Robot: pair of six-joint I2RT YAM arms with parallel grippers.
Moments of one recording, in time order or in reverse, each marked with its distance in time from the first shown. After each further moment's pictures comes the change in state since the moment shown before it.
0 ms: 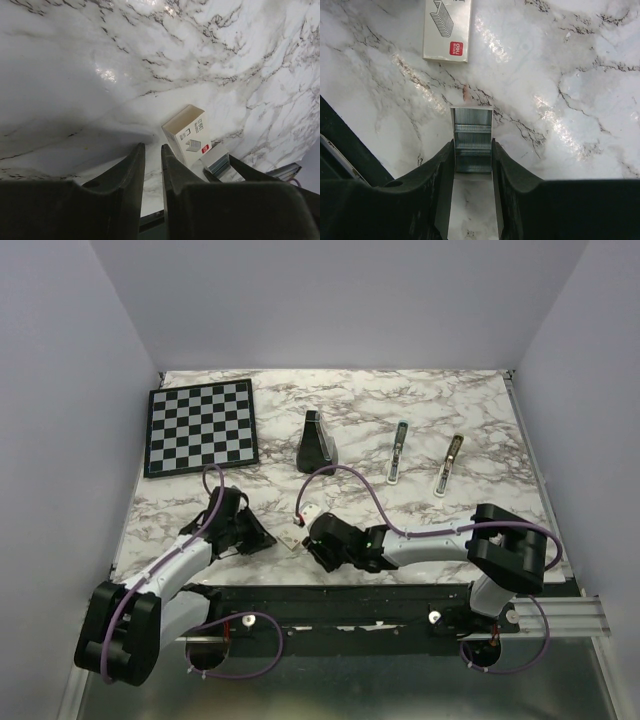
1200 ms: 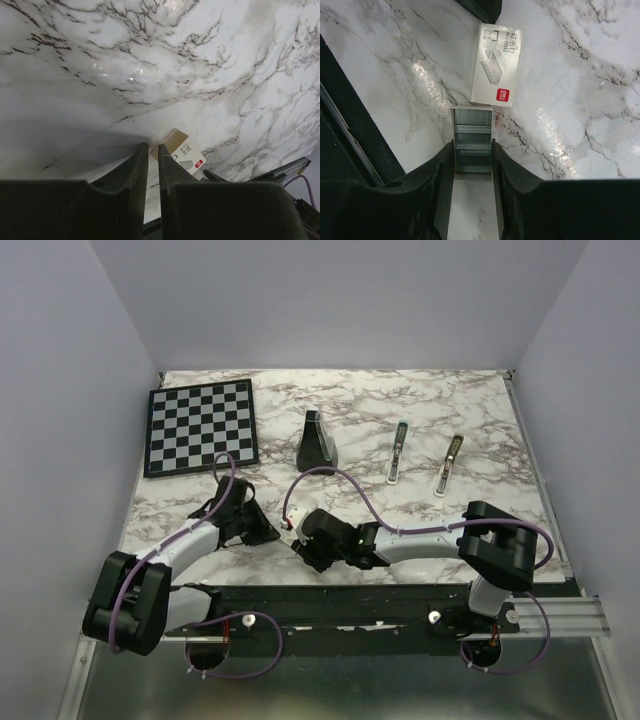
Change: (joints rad) left arm -0.020 0.156 0.084 0.045 0.021 0.055; right arm 0.000 0.051 0.070 0.026 -0.118 -0.116
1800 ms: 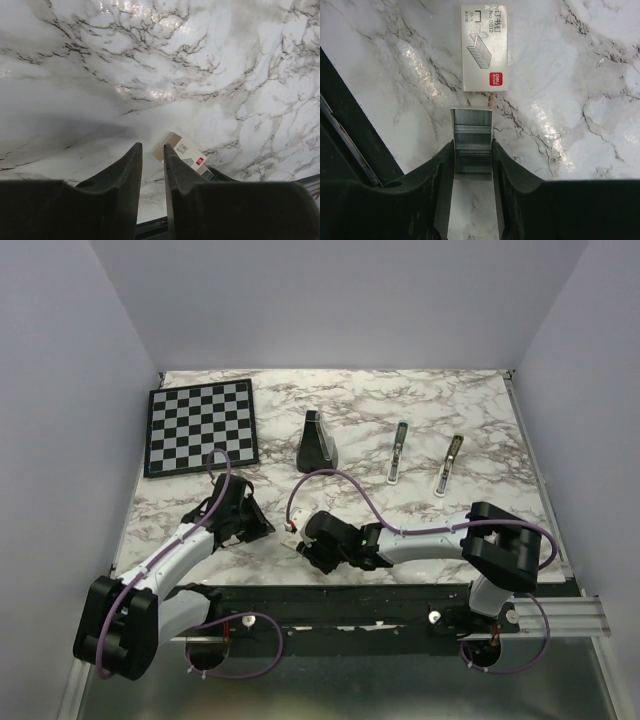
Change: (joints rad) left arm -0.041 -0.135 0.033 -0.135 -0.137 0.006; right arm -0.006 -0.019 -0.026 -0.044 0.011 -0.011
